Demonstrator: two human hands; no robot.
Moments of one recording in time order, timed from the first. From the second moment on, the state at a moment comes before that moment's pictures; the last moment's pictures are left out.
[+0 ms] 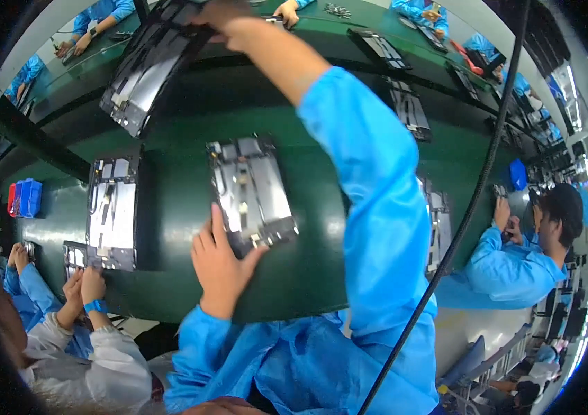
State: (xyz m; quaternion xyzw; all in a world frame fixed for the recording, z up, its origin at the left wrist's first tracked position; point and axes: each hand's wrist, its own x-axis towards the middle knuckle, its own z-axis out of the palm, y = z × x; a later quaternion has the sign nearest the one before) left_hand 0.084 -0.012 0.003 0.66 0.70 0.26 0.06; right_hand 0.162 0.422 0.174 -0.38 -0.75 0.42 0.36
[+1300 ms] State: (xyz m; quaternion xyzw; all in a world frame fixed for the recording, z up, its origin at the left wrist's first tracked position) left_hand -0.002 -0.019 -0.011 0.70 0.53 0.39 0.28; right_hand 0.255 0.069 0.005 -0.39 -0.86 0.22 0.25
